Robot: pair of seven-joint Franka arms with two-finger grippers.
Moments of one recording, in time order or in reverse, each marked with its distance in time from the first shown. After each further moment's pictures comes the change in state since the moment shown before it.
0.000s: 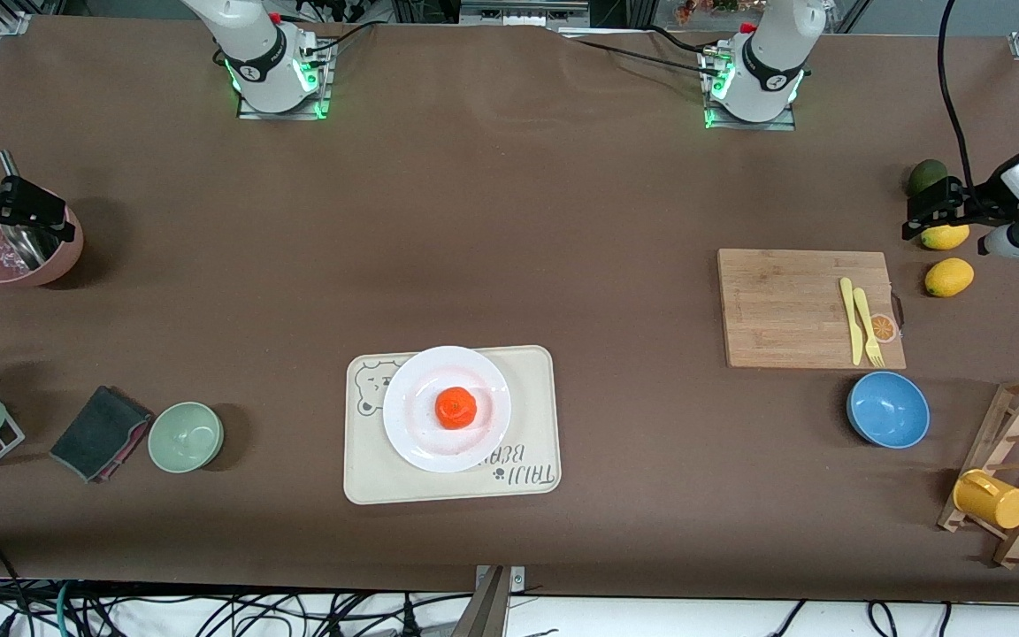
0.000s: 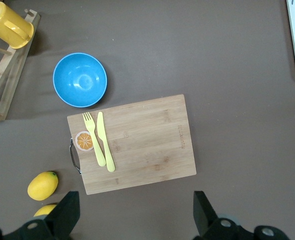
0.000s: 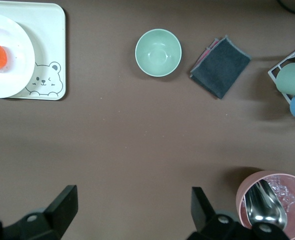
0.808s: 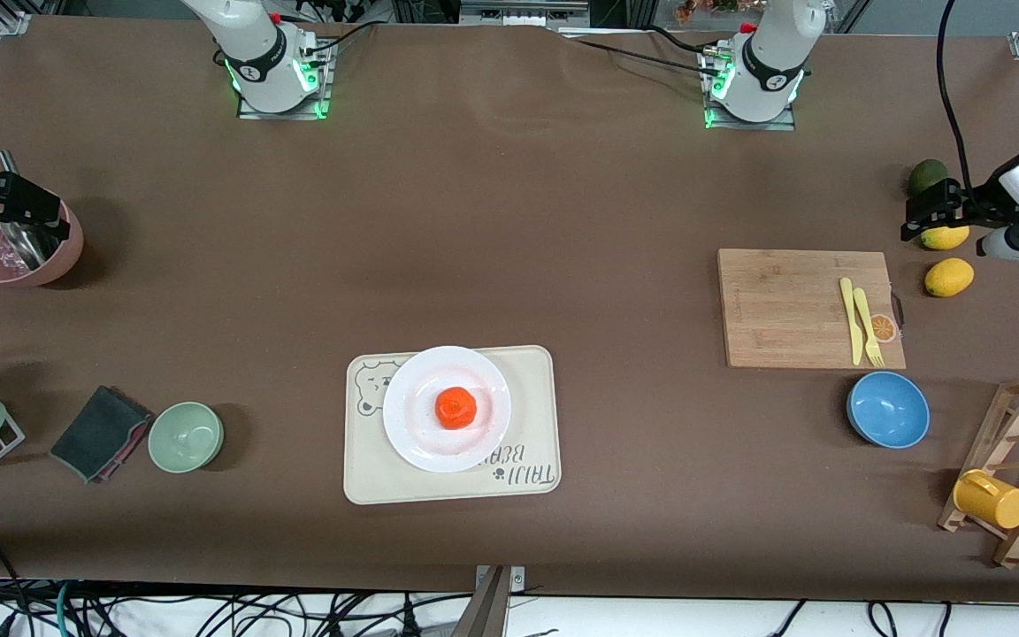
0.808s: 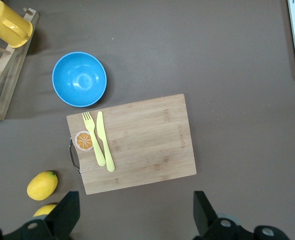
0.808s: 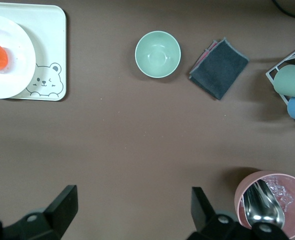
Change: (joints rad) left arm 0.000 0.004 0.000 0.000 0.000 0.000 0.000; right arm 0.001 0.000 0.001 0.008 -0.002 -0.006 0.000
